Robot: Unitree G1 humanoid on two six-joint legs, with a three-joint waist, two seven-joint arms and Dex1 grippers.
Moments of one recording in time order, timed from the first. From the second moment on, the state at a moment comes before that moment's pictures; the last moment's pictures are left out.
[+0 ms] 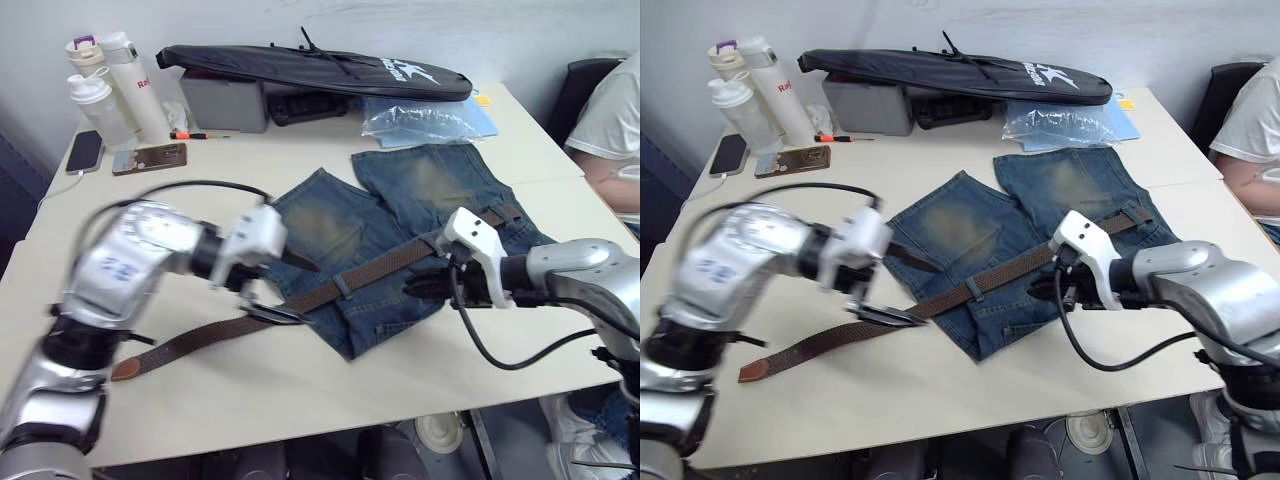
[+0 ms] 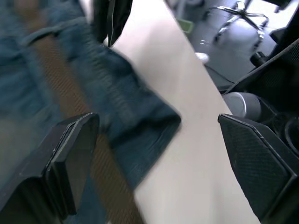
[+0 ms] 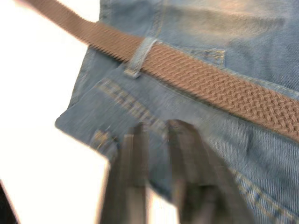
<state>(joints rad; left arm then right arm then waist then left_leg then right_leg) -0.72 0.71 -0.33 -0.25 -0.39 0.58 -1.22 -0.49 -0.98 -0.01 -0.51 0.63 1.20 0.94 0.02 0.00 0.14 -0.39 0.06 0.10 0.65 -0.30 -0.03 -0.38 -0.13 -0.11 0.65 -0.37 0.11</state>
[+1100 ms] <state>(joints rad) -0.82 0.58 -0.57 0.44 0.04 -0.24 -1.30 0.03 -1.12 -0.51 -0.70 0.67 1.35 0.79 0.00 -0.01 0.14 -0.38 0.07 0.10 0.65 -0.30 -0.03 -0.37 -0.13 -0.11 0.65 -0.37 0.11</state>
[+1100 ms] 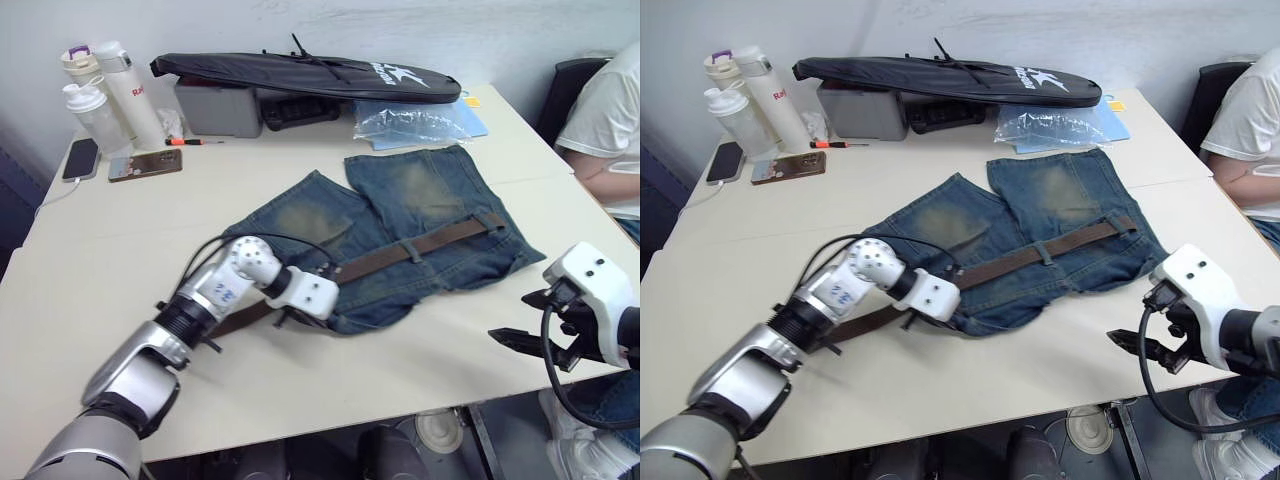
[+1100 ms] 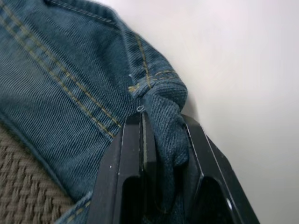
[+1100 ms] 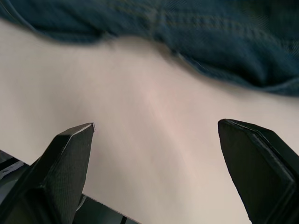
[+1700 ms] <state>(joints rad) -0.83 0.81 -0.33 0.87 -0.02 -0.34 -1.48 -0.27 -1.12 -0.16 -0.53 0.69 1.24 0.78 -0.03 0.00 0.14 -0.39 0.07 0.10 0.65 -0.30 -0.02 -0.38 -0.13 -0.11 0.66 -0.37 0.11</state>
